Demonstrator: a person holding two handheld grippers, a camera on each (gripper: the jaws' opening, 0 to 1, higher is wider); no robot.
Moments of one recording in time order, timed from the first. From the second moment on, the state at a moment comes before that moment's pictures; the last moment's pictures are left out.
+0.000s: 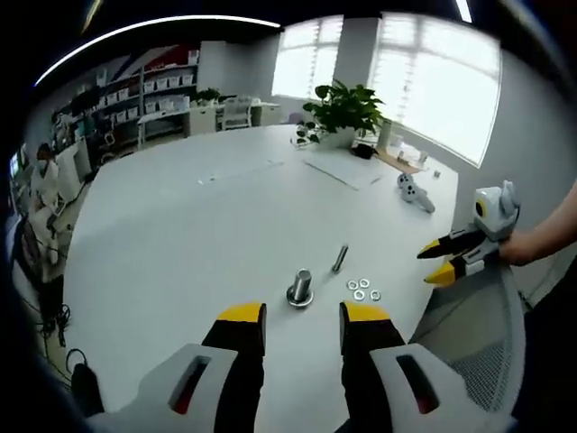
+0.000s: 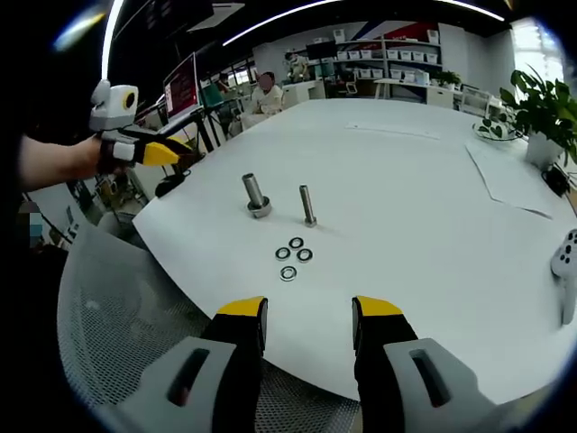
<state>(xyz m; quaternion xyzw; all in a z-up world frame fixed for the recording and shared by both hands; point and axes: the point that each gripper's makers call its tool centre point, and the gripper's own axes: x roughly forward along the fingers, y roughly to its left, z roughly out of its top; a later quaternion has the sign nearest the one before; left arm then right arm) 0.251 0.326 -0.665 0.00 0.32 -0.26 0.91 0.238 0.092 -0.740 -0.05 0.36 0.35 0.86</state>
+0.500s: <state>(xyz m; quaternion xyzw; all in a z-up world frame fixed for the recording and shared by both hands) 0.231 0.344 -0.670 -0.02 0.29 -0.24 0.92 0.237 0.093 -0.743 -0.05 0.37 0.35 0.86</state>
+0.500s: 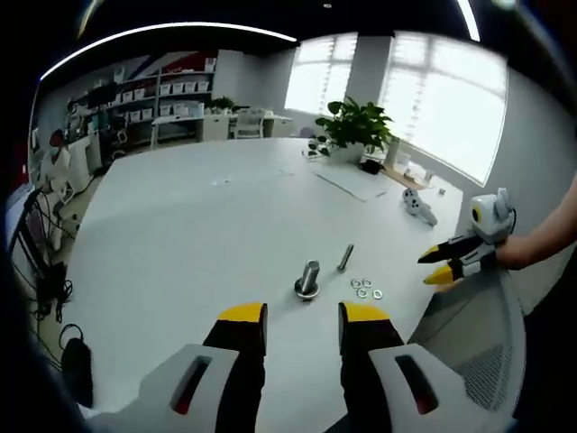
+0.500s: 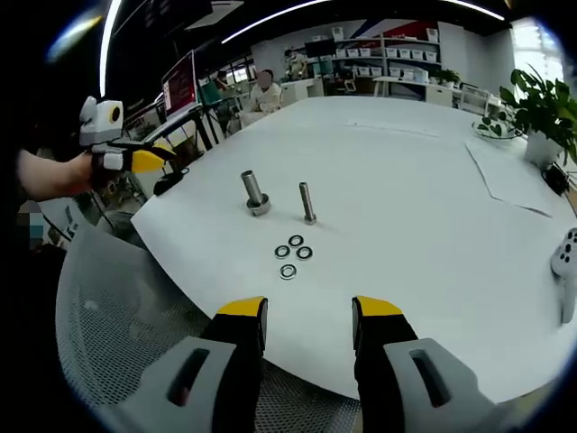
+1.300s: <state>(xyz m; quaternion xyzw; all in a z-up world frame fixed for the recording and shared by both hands) 0.212 0.361 -0.680 -0.07 0.27 -0.20 0.94 0.237 0.094 -0.745 -0.06 0.37 0.35 0.86</state>
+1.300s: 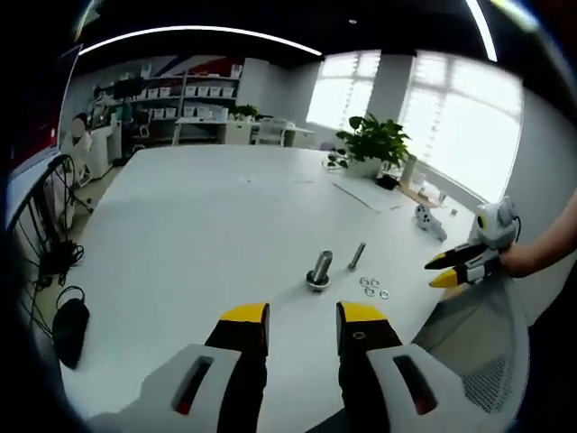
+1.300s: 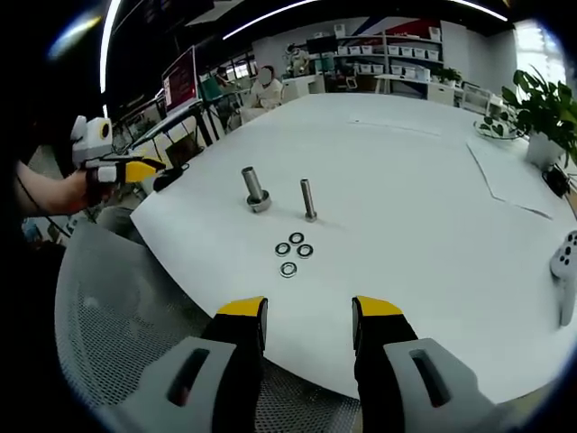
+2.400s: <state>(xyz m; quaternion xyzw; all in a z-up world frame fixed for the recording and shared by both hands) 0.198 0.373 -0.686 -0.08 0.25 -0.17 0.95 0.236 0.093 -0.742 -0.07 0.37 0.34 0.86</state>
